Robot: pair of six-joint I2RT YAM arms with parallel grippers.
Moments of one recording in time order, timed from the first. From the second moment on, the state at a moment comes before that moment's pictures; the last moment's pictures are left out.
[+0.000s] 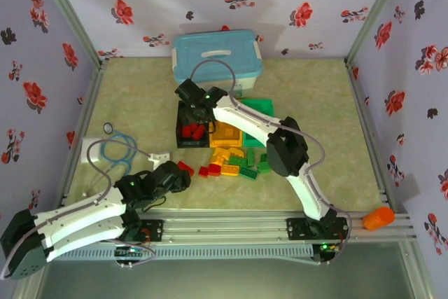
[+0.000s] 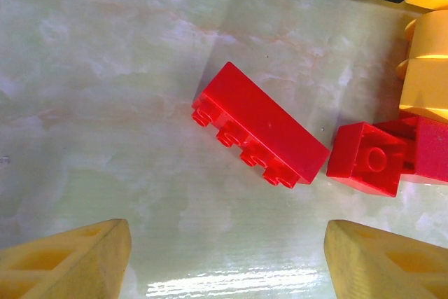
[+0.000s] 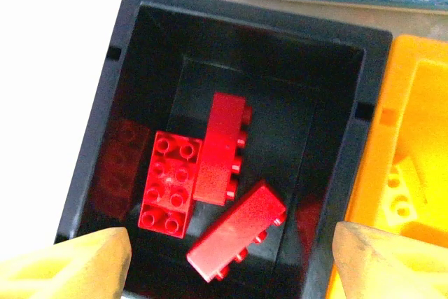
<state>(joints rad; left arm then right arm) -1.00 0.80 0.39 -0.56 -0.35 -0.99 0.91 2.22 2.04 -0.90 0.16 0.58</state>
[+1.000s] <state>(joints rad) -0.91 1.03 0.42 -0.36 -0.31 -0.99 0.95 1.70 1.20 -0.53 0.19 0.71</state>
